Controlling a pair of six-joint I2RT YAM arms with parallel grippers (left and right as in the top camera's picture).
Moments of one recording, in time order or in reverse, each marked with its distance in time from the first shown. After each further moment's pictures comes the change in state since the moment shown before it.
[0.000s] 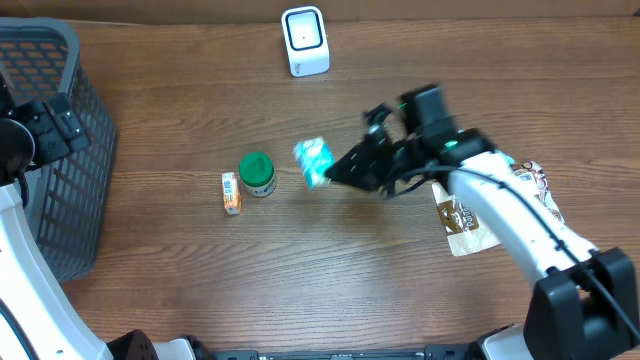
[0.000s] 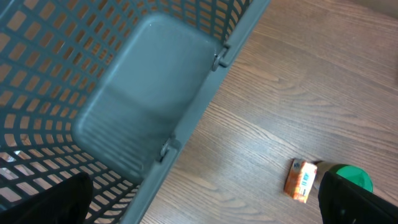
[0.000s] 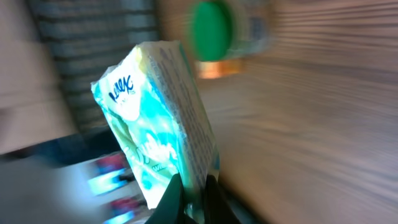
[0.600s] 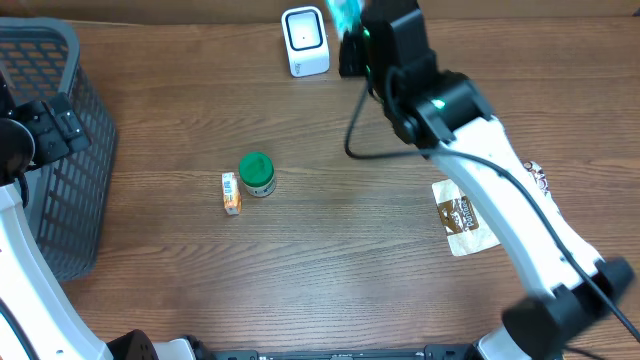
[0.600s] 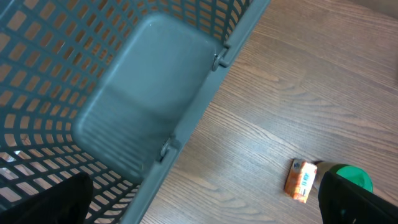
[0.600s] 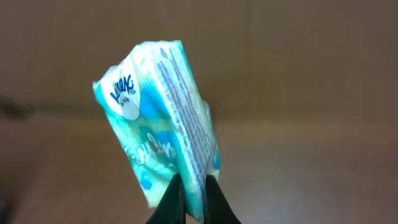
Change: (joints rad) left arm 0.000 0.000 0.000 0.000 0.000 0.000; right arm 0.138 0.127 0.625 0.078 1.191 -0.368
